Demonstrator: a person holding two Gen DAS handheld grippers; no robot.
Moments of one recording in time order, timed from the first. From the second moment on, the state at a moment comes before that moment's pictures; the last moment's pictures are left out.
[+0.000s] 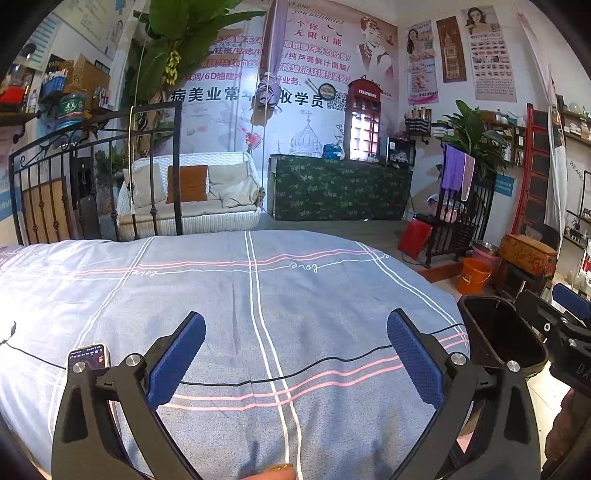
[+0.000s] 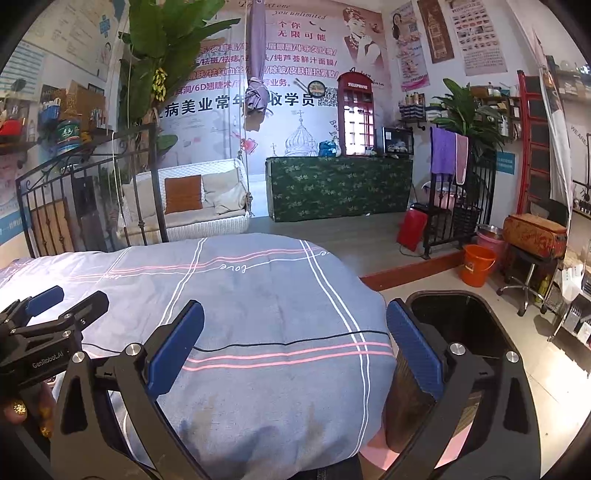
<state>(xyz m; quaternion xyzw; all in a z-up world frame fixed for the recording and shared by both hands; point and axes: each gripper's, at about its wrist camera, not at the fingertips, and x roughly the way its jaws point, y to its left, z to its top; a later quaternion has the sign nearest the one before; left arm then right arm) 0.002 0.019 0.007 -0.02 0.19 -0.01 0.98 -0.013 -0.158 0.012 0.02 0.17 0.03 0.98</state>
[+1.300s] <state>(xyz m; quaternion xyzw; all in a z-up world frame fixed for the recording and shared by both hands) -0.004 0.019 0.009 -0.03 0.18 -0.01 0.98 -0.014 -0.165 0.007 0.02 0.17 0.02 0.98</state>
